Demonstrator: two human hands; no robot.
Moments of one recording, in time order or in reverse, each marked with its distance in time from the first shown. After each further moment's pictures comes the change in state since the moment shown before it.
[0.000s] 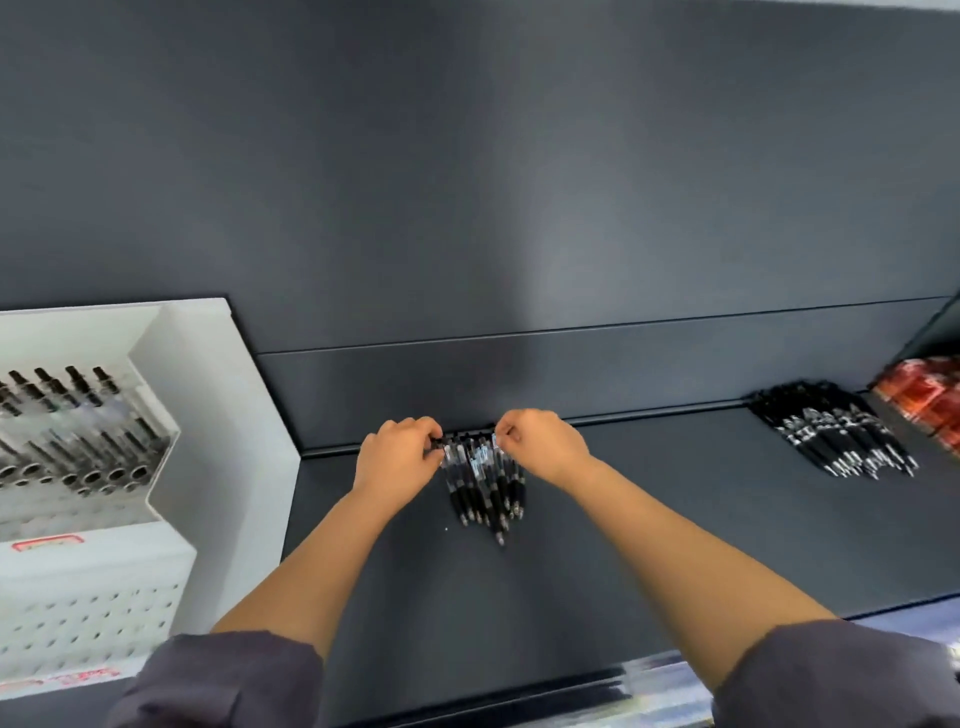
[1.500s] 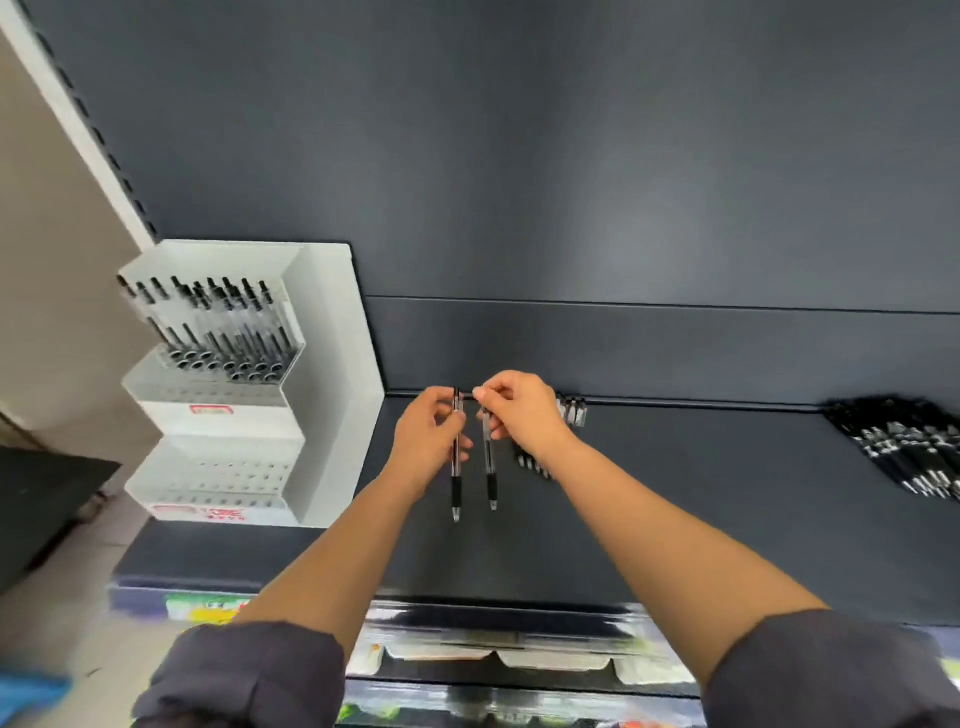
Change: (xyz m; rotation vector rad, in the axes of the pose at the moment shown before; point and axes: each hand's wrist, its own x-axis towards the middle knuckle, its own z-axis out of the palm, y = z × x) left_hand -0.099 0.010 -0.023 -0.997 0.221 -0.349; right_hand -0.050 -0.084 0.025 0.706 0.061 -0.173
